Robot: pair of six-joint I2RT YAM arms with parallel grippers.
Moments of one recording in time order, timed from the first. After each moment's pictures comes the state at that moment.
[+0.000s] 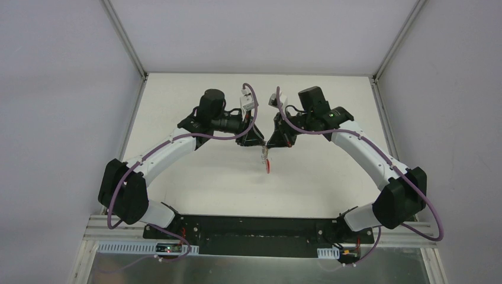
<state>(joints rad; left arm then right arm) -0.56 1.43 1.08 -0.05 0.92 -0.08 0.54 1.44 1.29 -0.70 -0.82 -0.17</state>
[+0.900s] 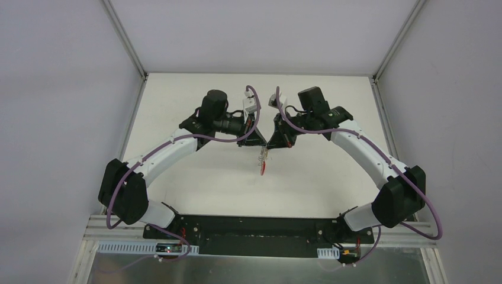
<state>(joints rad) -0.58 1.43 1.08 -0.06 0.94 -0.06 0.54 1.45 1.29 -0.71 -0.85 -0.17</state>
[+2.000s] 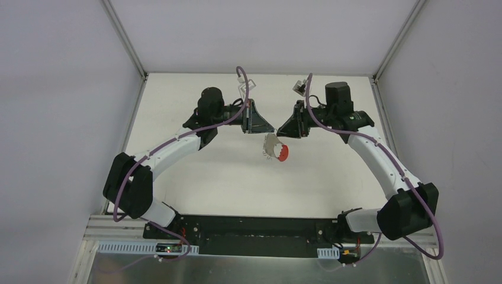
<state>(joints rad) -0.56 1.48 1.05 0.37 0.91 -0.71 0.35 1.34 1.21 -0.50 -1.01 0.01</state>
